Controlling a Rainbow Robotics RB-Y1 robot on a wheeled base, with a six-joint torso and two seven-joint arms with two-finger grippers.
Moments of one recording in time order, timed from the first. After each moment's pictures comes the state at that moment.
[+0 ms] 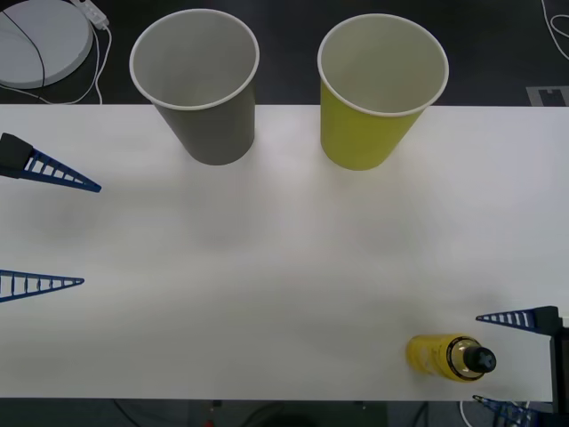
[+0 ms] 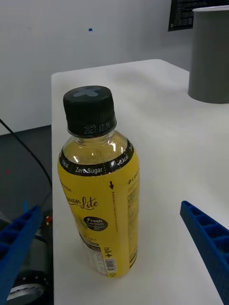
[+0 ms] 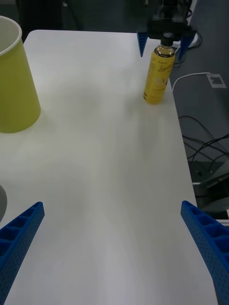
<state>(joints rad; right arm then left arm) 0.20 -0.96 0.23 -1.16 0.65 -1.43 0.90 0.08 1.30 0.25 -1.93 -0.95 -1.31 0.09</state>
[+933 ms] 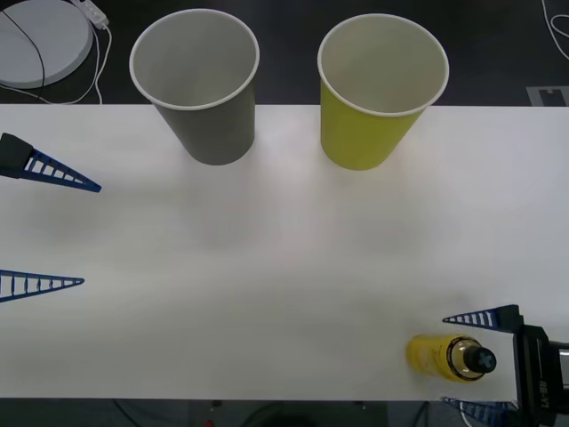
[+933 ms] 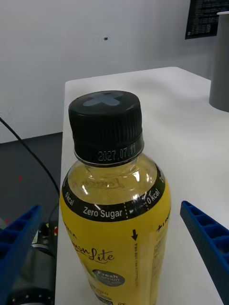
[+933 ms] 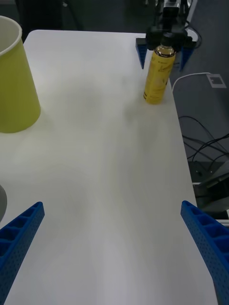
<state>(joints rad) 0.12 -0.95 0.39 -1.19 0.61 -1.37 0.93 0.08 1.30 0.25 -1.93 -0.95 -1.31 0.09</state>
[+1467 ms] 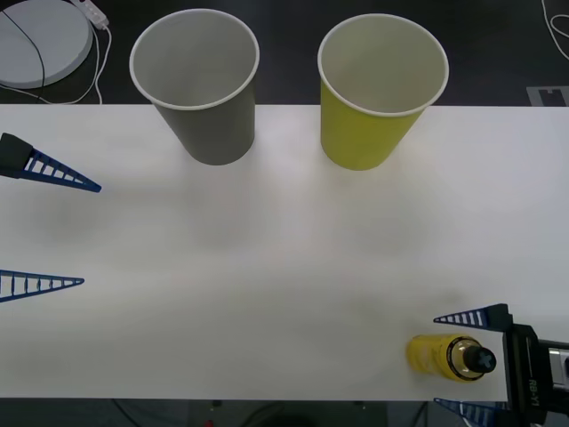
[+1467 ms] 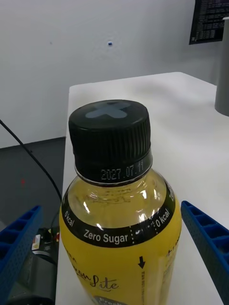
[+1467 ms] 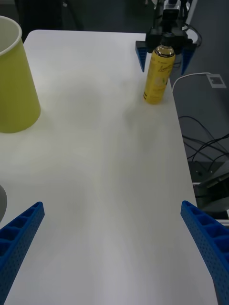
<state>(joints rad) 0.10 -0.95 0.42 -1.19 0.61 -1.37 0.93 0.08 1.30 0.25 -1.93 -0.95 -1.31 0.09</state>
